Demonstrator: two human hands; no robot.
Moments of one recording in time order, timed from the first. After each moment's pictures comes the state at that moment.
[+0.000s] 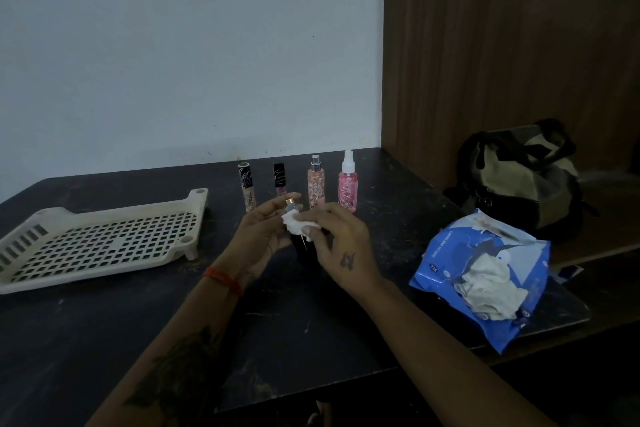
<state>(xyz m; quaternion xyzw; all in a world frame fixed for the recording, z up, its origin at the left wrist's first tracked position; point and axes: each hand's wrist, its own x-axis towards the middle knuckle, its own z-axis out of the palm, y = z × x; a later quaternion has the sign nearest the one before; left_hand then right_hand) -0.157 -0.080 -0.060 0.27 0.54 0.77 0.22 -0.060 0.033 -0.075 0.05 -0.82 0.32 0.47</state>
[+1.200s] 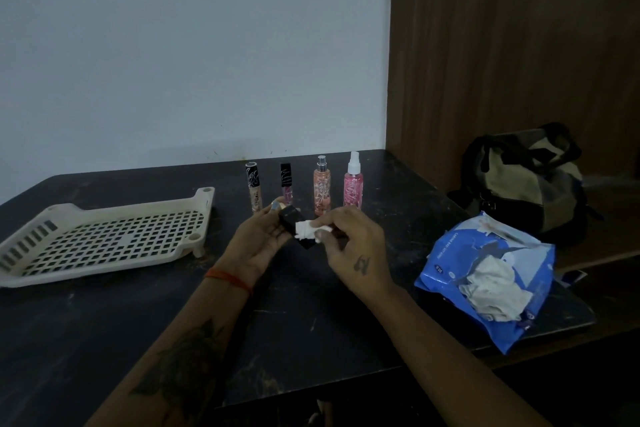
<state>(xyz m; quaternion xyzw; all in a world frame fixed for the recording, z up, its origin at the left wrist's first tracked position) -0.155 -0.081 -0.056 0.08 0.45 0.85 0.24 -0.050 0.032 -0.075 0.01 -0.81 0.33 0.49</state>
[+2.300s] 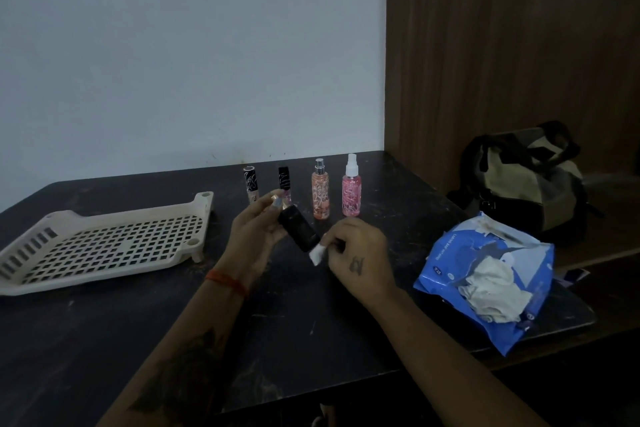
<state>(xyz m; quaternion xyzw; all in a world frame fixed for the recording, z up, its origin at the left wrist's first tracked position) -0.155 -0.085 -0.053 0.19 0.53 0.81 0.15 -0.048 0.038 -0.080 -0.05 -0.86 0.29 0.42</state>
